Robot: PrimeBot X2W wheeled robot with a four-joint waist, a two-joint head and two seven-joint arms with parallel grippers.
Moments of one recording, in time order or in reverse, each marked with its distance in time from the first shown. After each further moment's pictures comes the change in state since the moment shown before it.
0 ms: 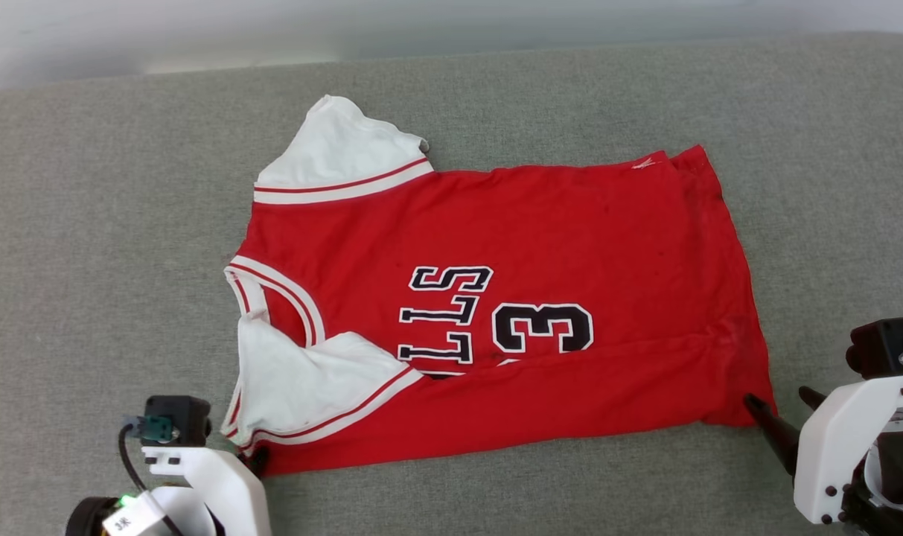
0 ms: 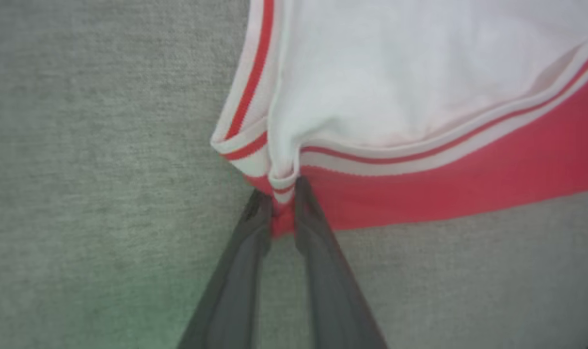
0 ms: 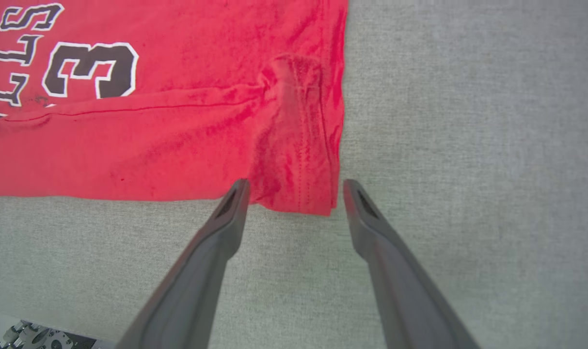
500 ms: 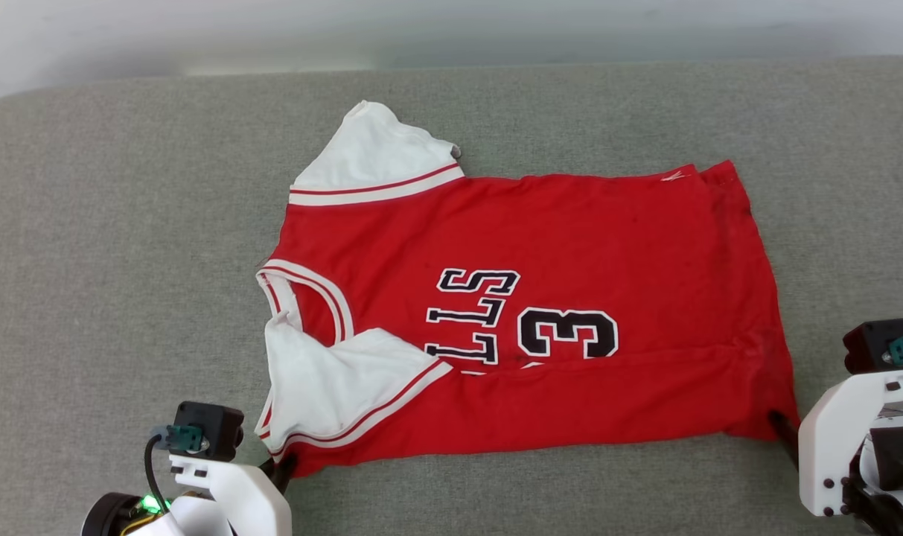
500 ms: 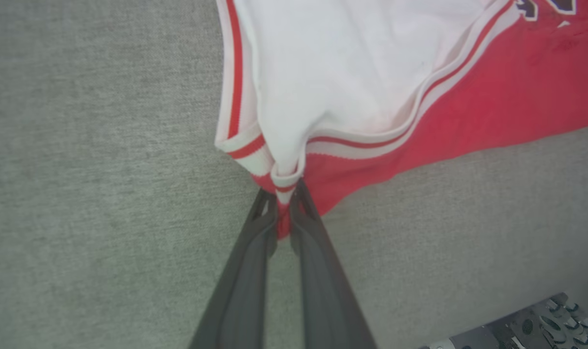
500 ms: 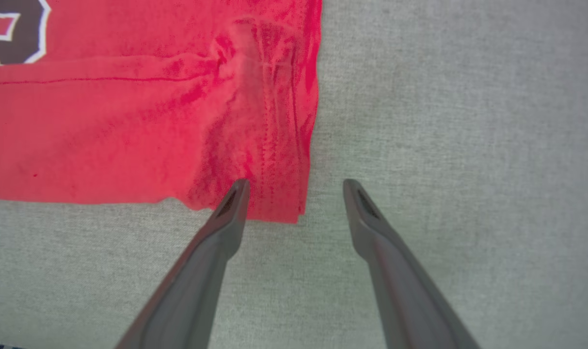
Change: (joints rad) left arm 0.016 0.025 -0.022 -0.139 0.052 0.006 -0.037; right arm -0.042 -0.039 -0.001 0.137 -0.100 0.000 -0.004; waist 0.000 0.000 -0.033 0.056
